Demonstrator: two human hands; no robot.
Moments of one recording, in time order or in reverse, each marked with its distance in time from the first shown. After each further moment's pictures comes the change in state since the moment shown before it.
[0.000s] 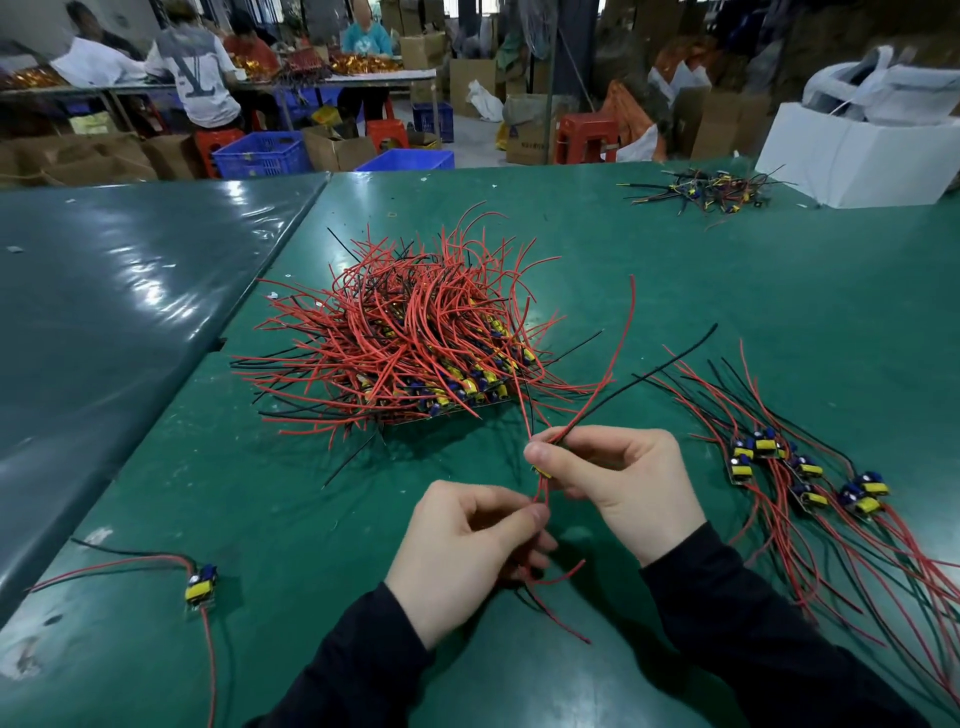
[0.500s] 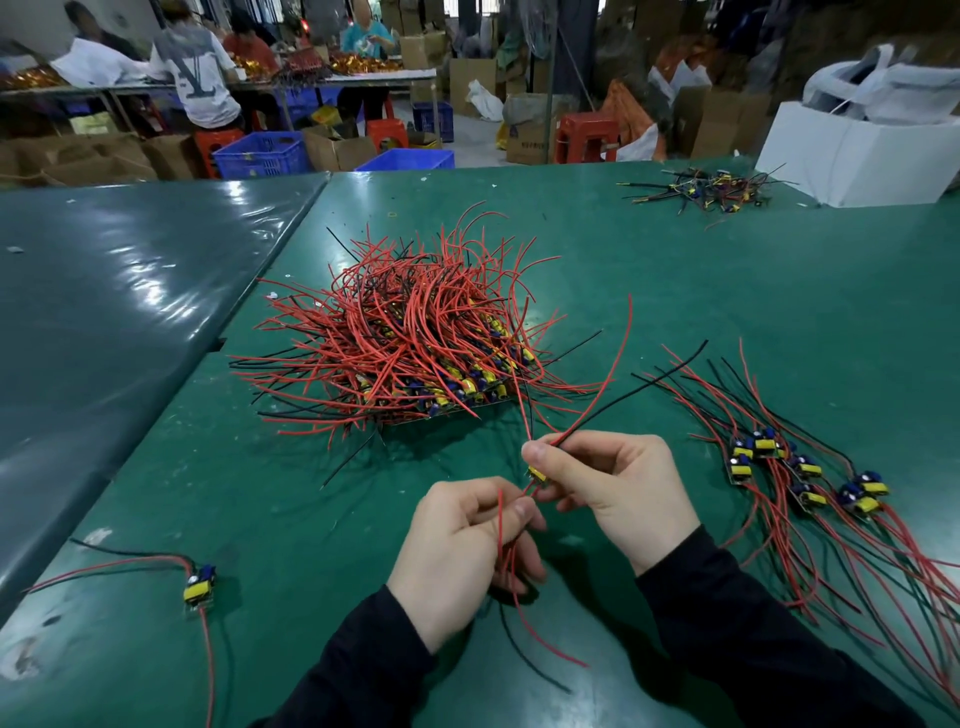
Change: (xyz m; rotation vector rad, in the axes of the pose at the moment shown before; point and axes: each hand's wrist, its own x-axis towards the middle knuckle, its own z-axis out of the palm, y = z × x) left_hand 0.002 -0.004 -0.001 0.033 -0.006 0.011; right_hand -0.001 0.002 0.004 0.086 -0.018 0.072
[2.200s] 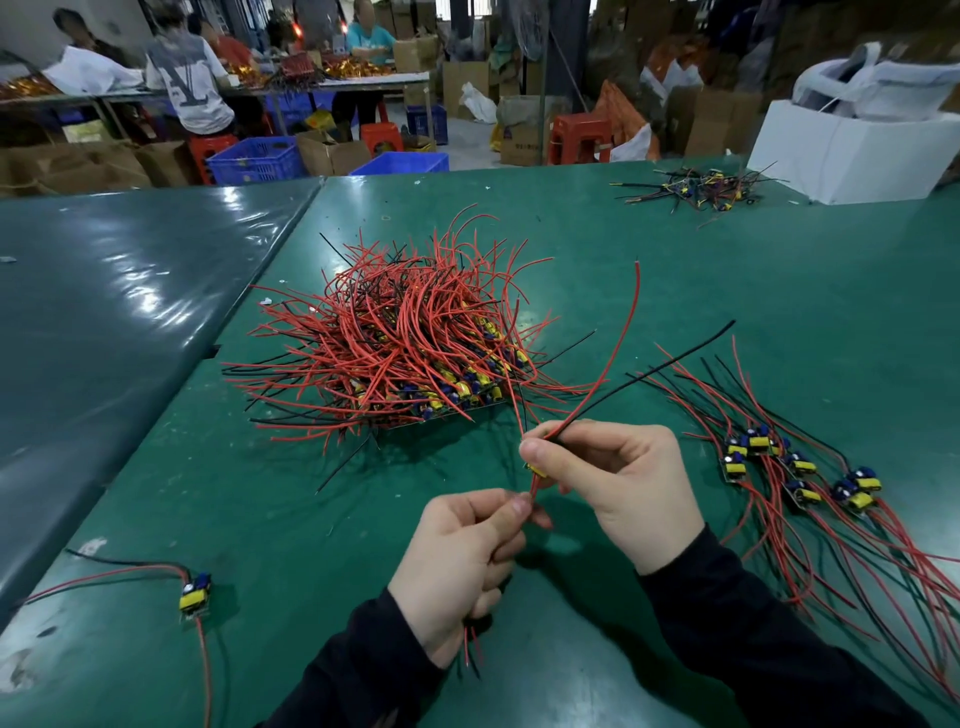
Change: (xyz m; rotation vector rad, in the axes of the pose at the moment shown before) left_hand -0.004 -0.002 0.006 -0.317 -0.034 -0.130; right_hand -0.004 -0.008 -0.001 0.022 -0.037 -0.246
